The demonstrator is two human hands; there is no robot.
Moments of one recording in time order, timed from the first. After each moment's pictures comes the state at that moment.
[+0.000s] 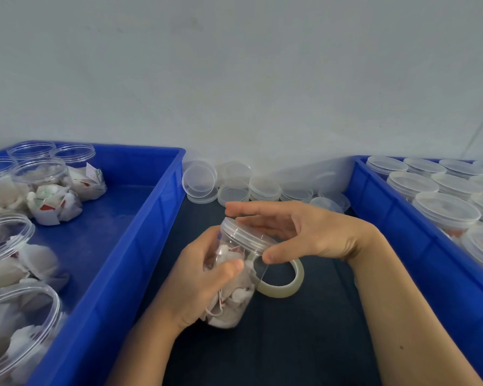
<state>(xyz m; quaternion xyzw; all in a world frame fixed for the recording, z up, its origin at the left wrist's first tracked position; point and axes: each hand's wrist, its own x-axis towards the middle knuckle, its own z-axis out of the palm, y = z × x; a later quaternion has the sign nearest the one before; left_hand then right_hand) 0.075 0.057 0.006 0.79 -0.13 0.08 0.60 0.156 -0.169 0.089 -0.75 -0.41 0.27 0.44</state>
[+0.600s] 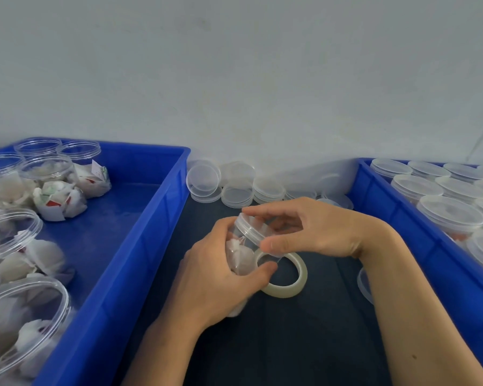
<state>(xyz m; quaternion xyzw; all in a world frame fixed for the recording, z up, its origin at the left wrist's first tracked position) 0.070 0.038 0.011 0.87 -0.06 0.17 0.46 0.152 -0.169 0.100 -0.85 -0.32 0.21 0.36</state>
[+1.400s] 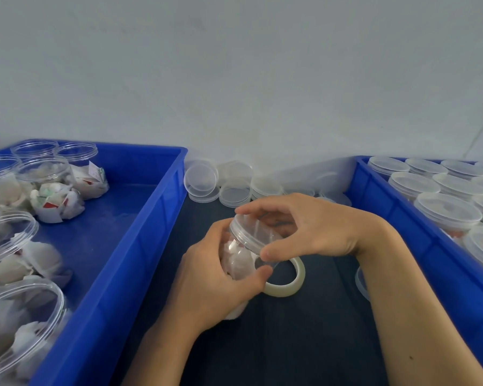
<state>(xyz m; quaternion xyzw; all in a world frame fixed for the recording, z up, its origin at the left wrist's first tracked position) 0.067 0.037 0.007 0.84 -0.09 0.16 0.52 0.141 -0.164 0.113 -0.87 -0.33 0.19 0.32</state>
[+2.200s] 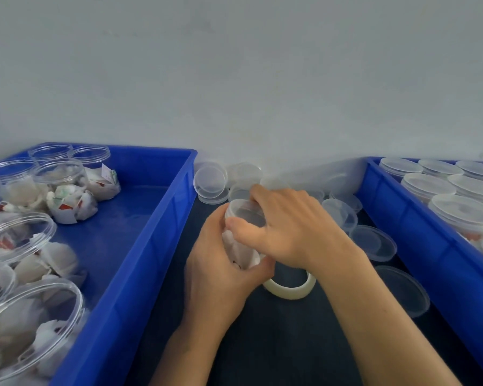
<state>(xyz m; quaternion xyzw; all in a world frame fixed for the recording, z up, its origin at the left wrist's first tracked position) 0.071 0.024 0.008 0.80 -0.02 0.34 0.49 0.129 -0.107 0.093 -0.94 -0.27 -0.16 0.15</state>
